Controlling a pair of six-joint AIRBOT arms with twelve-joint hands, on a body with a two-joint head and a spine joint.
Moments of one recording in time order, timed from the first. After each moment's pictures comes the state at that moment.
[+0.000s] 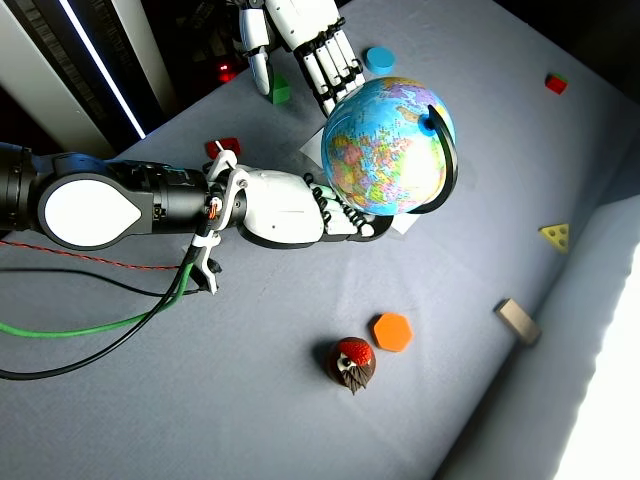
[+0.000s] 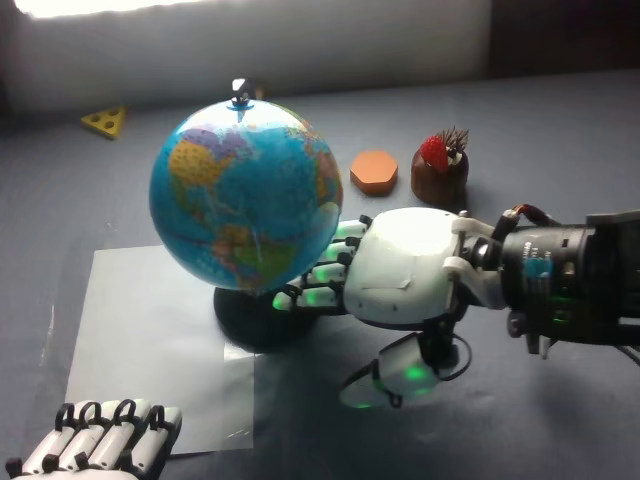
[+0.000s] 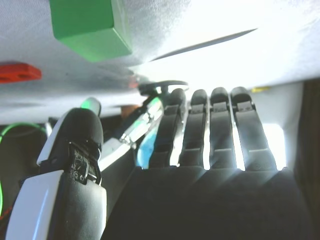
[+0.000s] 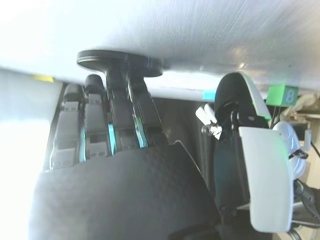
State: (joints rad) left arm 1.25 -1.04 0.34 -1.09 -1.46 1.70; right arm -0.43 -1.36 1.21 -0.73 0.12 -0.65
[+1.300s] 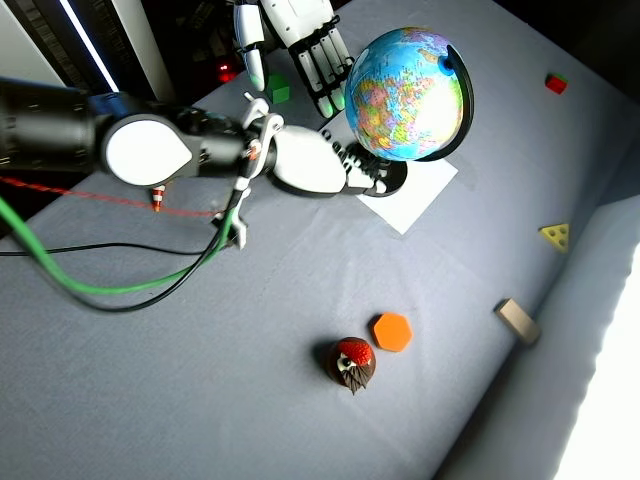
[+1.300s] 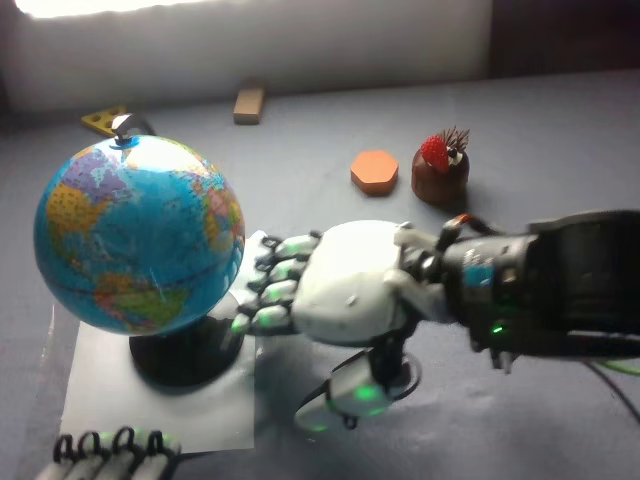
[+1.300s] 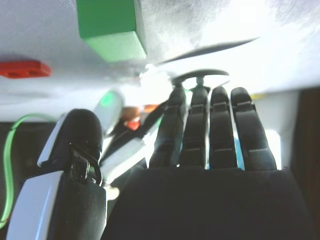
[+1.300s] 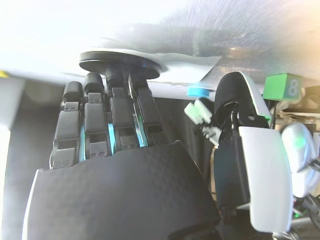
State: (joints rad) left arm 1.22 -1.04 0.28 -1.19 -1.45 1.69; right arm -0.36 -1.38 1.13 -0.66 -0.01 -0.69
